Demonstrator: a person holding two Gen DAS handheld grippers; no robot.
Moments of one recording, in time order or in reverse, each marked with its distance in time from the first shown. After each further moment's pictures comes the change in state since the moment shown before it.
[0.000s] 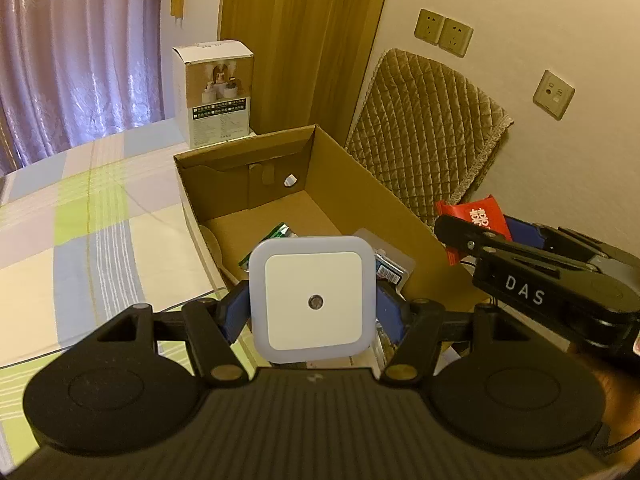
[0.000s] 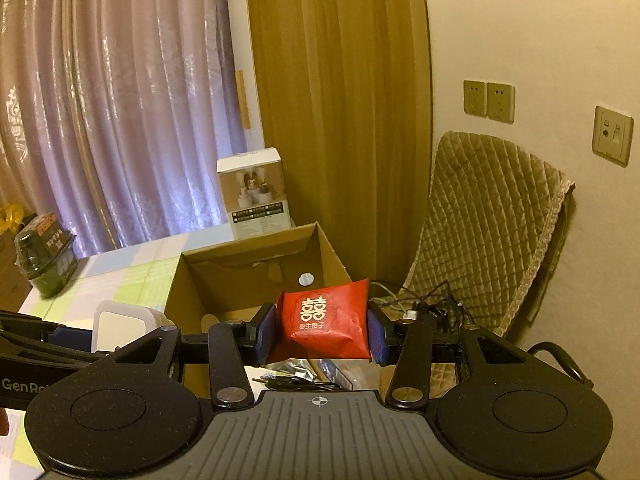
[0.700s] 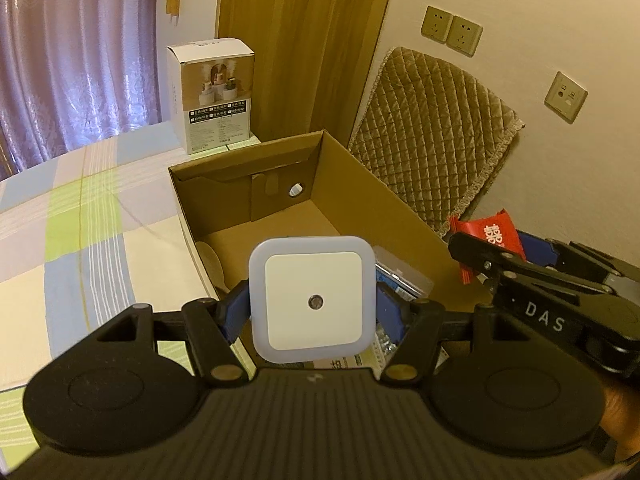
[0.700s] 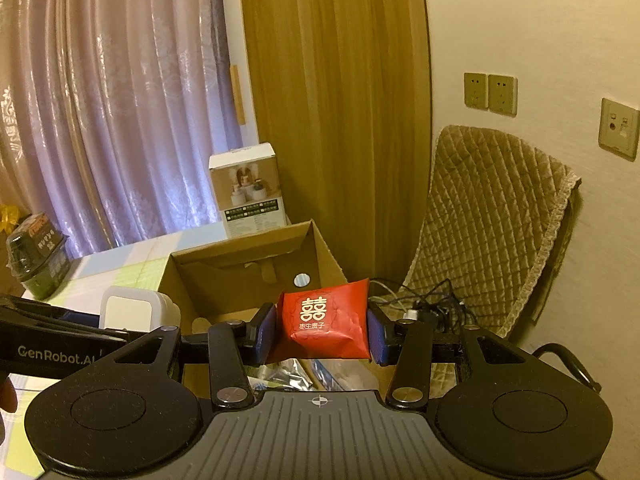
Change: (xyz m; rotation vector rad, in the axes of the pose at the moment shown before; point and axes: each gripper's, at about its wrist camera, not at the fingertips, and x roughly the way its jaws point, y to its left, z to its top) left arm 0.032 0.014 0.023 0.006 0.005 0.000; right arm 0.028 -0.007 0.003 0.006 0.010 -0.003
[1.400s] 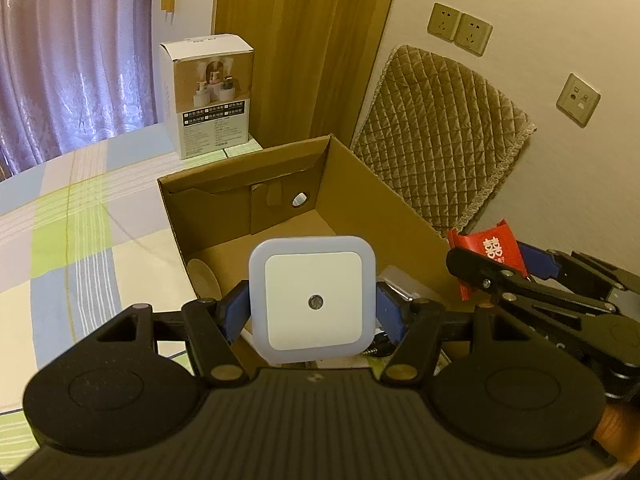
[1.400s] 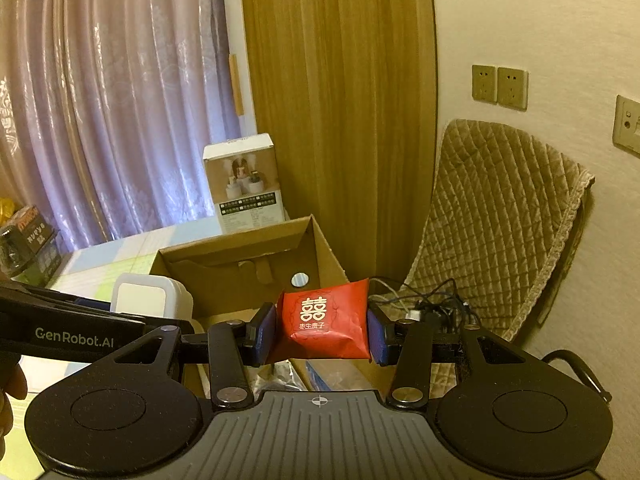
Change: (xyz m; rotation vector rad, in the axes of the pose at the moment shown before) left arm 0.035 0.010 0.015 -0.005 0.002 -0.006; right arm 0.033 0.001 0.000 -0.012 0.017 -0.006
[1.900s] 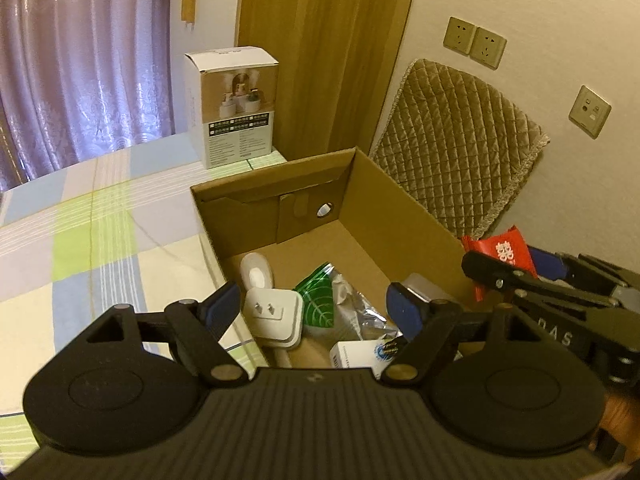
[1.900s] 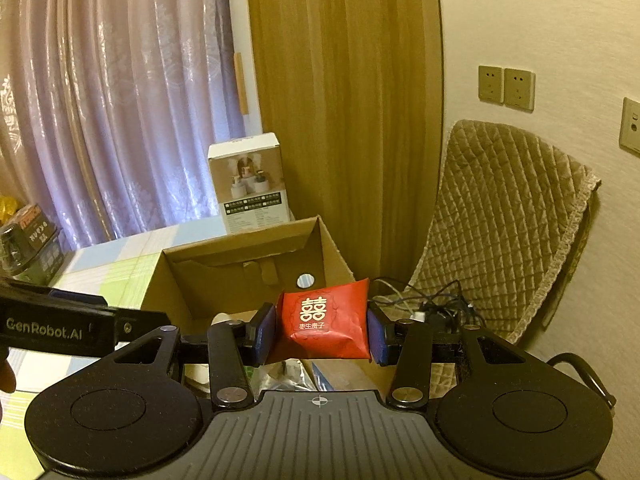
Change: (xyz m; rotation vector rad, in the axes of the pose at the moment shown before) left arm -0.015 0.016 -0.004 -0.015 -0.039 0.048; right arm 0.004 0.007 0.002 -0.011 0.000 0.013
